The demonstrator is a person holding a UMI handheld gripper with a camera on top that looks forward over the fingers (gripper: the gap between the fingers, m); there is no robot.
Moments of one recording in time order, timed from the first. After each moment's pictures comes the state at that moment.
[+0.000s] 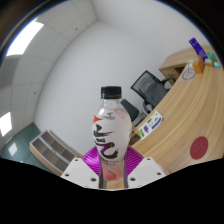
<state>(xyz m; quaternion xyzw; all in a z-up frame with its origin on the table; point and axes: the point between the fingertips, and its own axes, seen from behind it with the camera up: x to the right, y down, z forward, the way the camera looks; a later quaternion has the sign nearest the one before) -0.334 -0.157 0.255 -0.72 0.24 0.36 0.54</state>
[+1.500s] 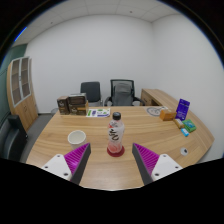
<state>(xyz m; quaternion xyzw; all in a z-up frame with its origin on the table) -0.180 -0.335 0.191 -0.86 0.03 -0.02 0.50</state>
